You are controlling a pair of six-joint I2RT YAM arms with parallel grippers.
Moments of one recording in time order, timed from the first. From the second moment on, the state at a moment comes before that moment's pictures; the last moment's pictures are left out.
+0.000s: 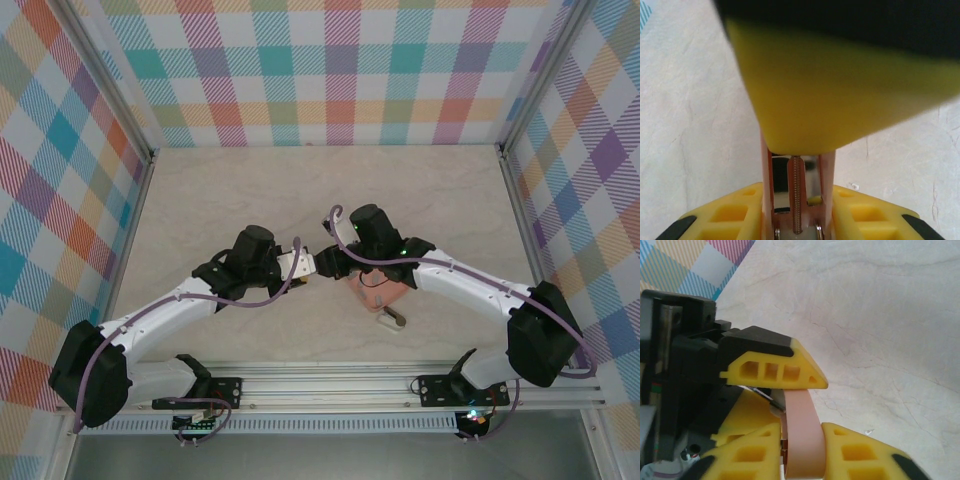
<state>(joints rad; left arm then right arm) -0.64 1.20 0.74 -0.25 0.26 0.69 0.78 1.42 0.99 -0.24 -0.42 0.39</state>
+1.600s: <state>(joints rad) -0.66 1.80 0.89 0.02 -0.31 -0.54 0.66 1.47 1.00 -0.42 -0.13 0.65</state>
